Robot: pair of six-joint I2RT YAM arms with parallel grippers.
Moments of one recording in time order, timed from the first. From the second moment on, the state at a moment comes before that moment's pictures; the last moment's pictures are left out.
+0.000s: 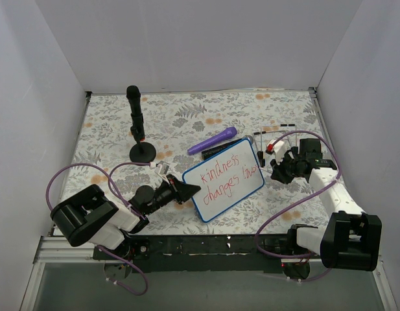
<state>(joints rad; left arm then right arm) -0.79 1.43 0.06 1.38 0.19 -0.81 -0.03 1.17 0.70 -0.59 -0.57 -0.79</state>
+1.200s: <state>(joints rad) -0.79 1.43 0.06 1.39 0.20 -0.81 -0.03 1.16 0.69 -0.66 -0.66 -0.84</state>
